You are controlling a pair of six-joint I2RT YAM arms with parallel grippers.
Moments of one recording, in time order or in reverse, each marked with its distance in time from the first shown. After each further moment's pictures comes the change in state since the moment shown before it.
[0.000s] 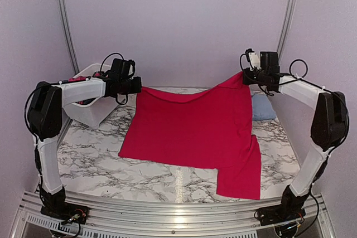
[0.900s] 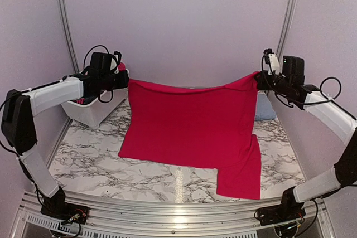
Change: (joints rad) left arm 0.035 -0.217 -0.203 0.000 0.083 0.002; right arm -0.007 -0.388 -0.330 -0.019 -0.116 0.130
